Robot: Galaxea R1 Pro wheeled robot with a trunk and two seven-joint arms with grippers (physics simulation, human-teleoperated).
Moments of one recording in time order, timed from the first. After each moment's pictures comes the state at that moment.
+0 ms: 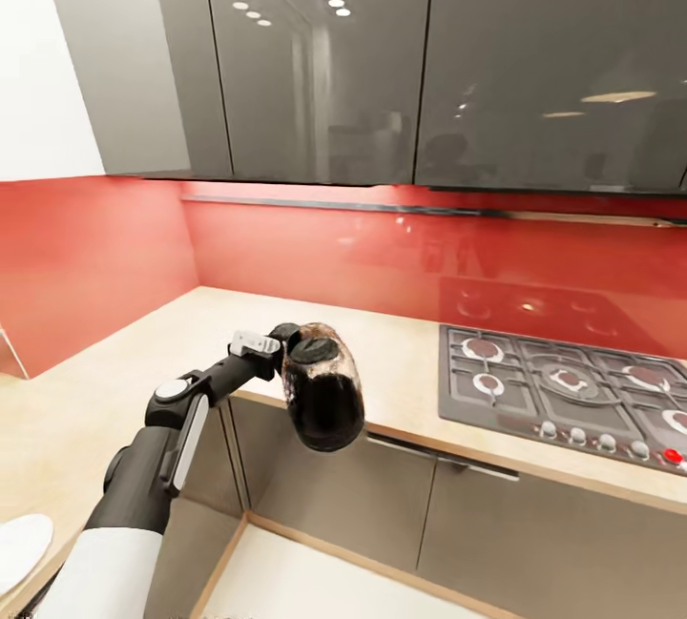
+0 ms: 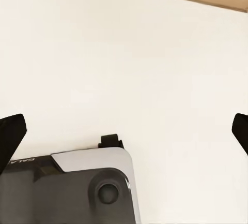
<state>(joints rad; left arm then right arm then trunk) -0.60 -0.03 0.05 -1.30 -0.10 0.38 -0.56 -0.32 -0.03 0.20 -0.03 -0.30 -0.09 -0.10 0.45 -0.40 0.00</state>
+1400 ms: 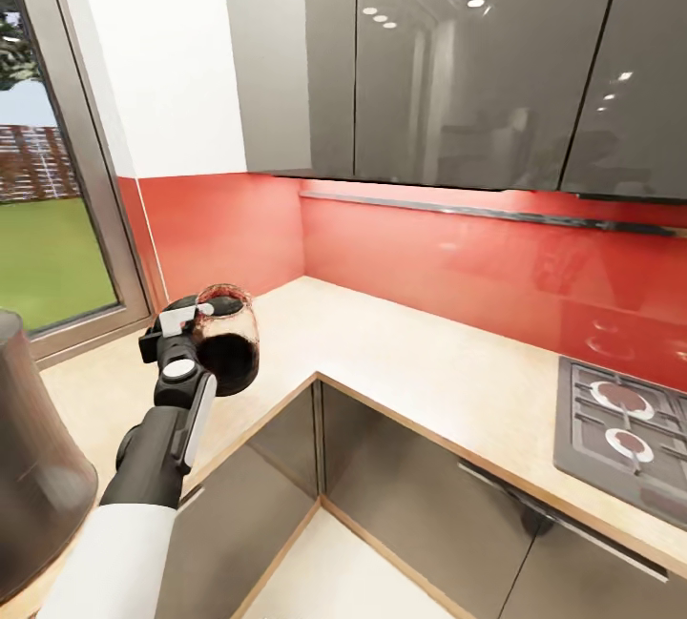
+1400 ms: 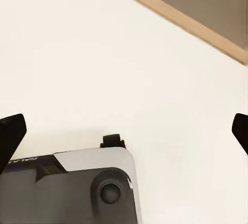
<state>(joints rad) -0.67 -0.07 0.06 -1.30 -0.12 0.41 0.53 -0.32 -0.02 0.20 -0.03 -0.30 -0.09 -0.10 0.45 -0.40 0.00</state>
